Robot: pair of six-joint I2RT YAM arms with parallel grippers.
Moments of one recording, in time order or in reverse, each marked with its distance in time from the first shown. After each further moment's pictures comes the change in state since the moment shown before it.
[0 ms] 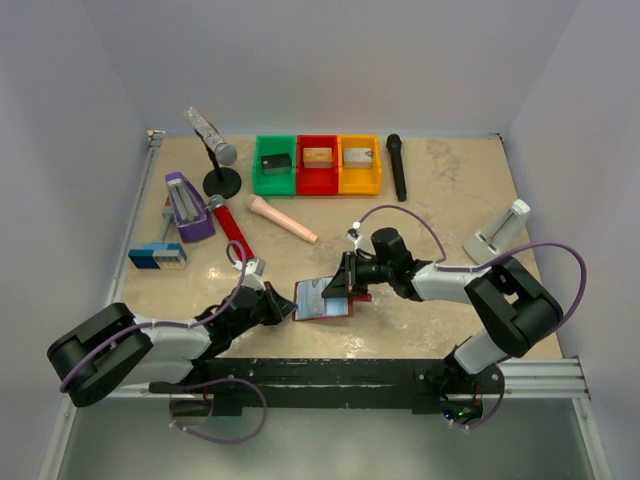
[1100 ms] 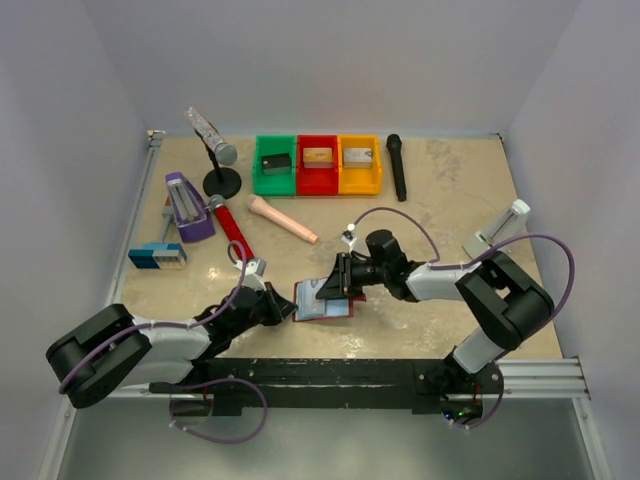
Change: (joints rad) left arm 0.000 -0.011 0.000 -0.009 0.025 0.018; right arm 0.035 0.058 0.006 0.078 0.000 0.043
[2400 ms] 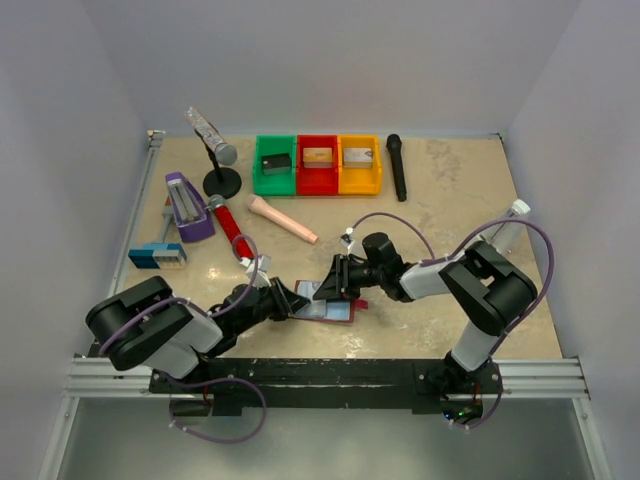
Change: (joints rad) left arm 0.007 0.290 0.001 0.422 0.077 -0.070; right arm 0.001 0.109 0.000 0.086 0.001 0.045
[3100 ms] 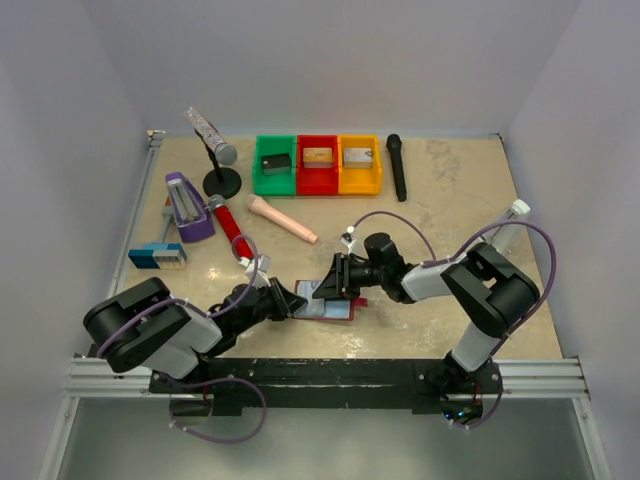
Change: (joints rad) left arm 0.002 -0.038 0.001 -0.060 -0.015 0.024; right arm 0.002 -0.024 -0.018 0.044 0.000 0.006
